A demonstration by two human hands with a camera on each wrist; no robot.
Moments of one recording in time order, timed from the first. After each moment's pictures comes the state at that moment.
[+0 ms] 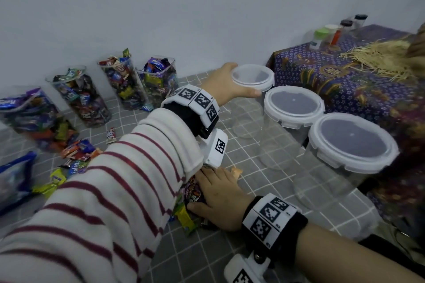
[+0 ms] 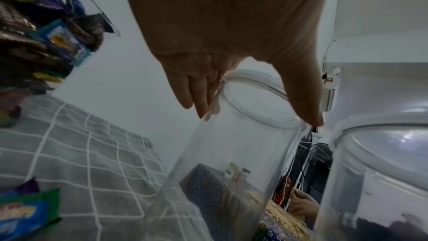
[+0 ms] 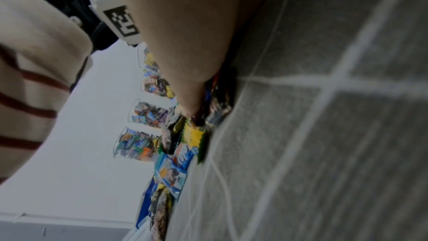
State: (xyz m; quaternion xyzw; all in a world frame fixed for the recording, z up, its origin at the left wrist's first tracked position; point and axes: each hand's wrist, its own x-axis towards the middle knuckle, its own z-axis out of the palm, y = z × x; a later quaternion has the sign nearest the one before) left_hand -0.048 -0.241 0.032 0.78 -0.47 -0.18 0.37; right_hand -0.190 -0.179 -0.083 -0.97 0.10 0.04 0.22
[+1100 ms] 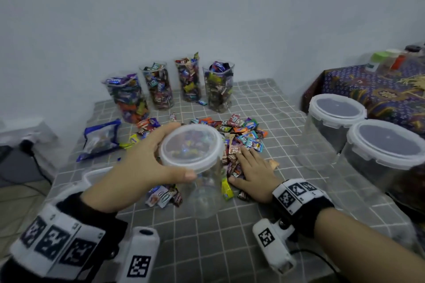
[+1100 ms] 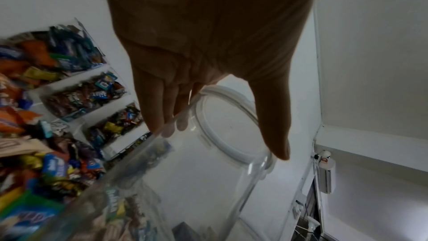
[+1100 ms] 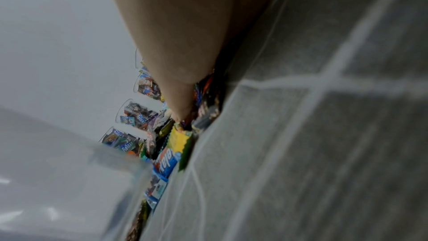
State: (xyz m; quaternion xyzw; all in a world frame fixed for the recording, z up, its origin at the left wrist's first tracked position) left_hand -0.122 0.057 0.043 0.75 -0.36 -0.17 0.52; right_hand -0.183 -0.177 -0.085 -0.97 0.13 0.09 0.16
